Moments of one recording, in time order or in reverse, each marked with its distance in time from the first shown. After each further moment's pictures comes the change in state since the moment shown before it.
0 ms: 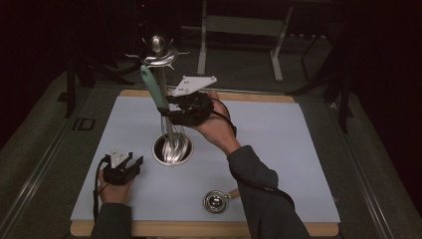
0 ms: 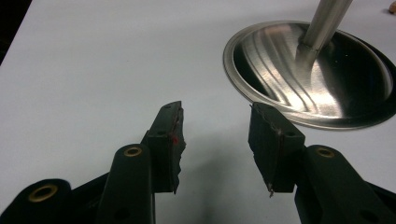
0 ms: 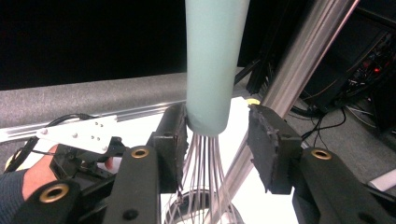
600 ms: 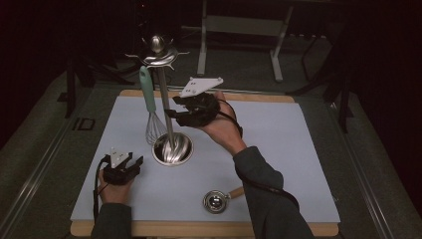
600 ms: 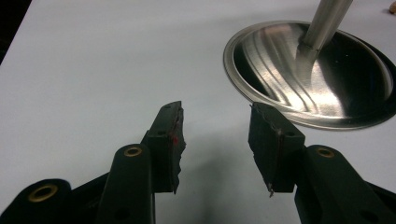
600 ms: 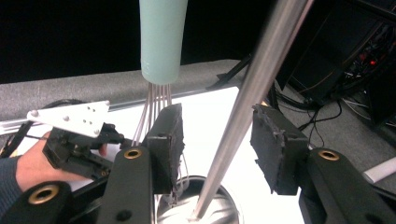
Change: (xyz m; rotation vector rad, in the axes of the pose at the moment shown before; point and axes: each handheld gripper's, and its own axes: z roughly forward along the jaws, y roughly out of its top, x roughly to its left) left arm 0.000 0.000 0.000 0.004 -0.001 0.002; right arm -0.009 -0.011 -0.008 0.022 -0.012 -0.001
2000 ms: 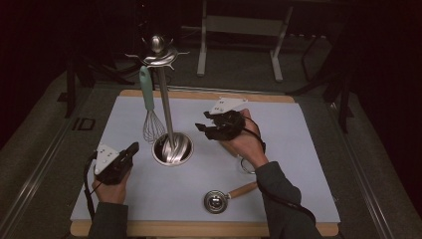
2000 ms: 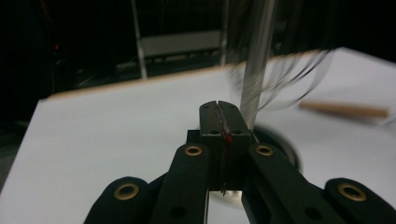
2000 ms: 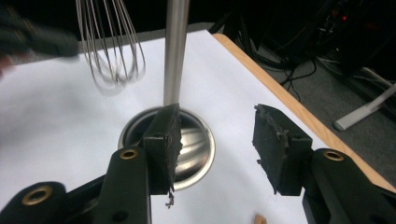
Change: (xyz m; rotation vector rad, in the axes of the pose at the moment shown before) left arm -0.014 0.048 -0.061 -0.316 -0.106 0.018; right arm -0.021 -0.080 -0.022 0.106 -0.102 0.049
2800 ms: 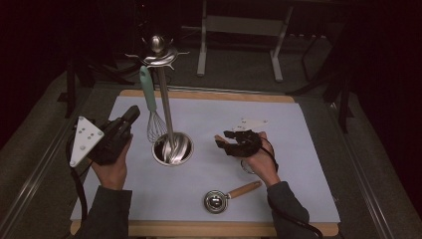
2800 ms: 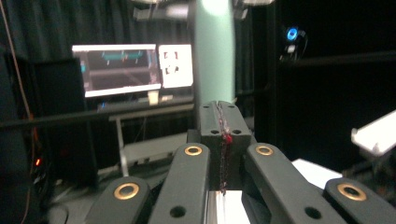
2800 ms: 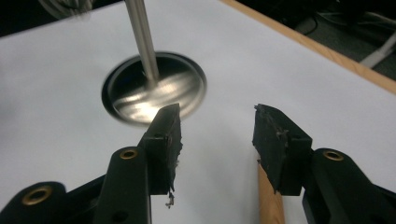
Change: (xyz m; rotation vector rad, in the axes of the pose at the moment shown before) left arm -0.027 0.111 -0.027 -0.413 -0.093 0.081; right arm -0.015 -0.094 -0.003 0.042 -0.010 0.198
